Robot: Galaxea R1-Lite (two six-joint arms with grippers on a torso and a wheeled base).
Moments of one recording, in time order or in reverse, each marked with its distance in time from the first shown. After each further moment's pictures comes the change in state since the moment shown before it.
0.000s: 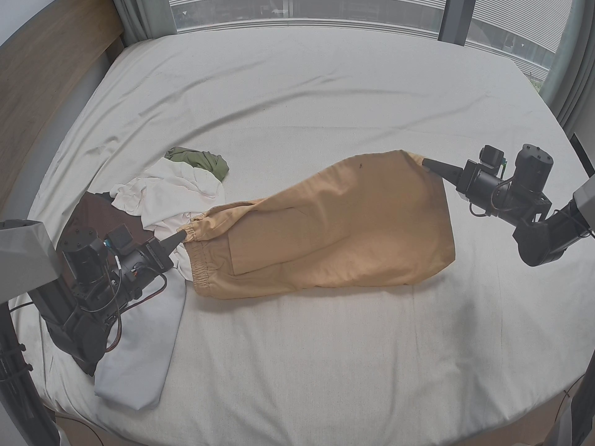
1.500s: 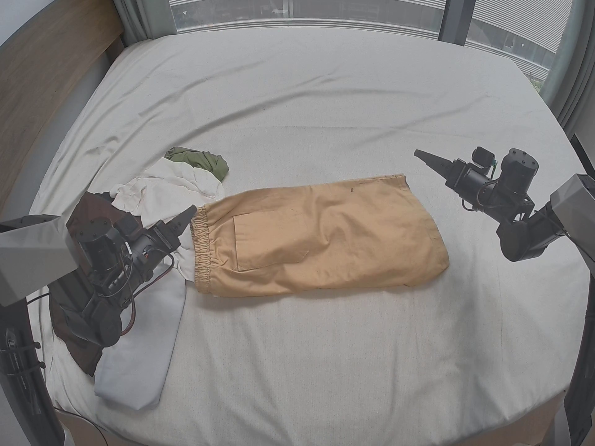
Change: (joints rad) left arm -0.006 0.094 -0.174 -0.001 0.143 -0.009; right arm -0.009 0.163 -0.167 -0.067 -0.087 0.001
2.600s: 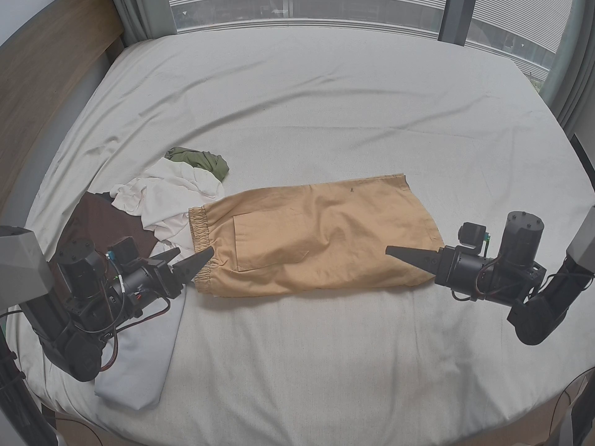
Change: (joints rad) left arm -0.060 -0.184 0.322 -0.001 -0.186 0.273; right arm 0.223 -0.241 0.700 -0.107 -0.011 0.007
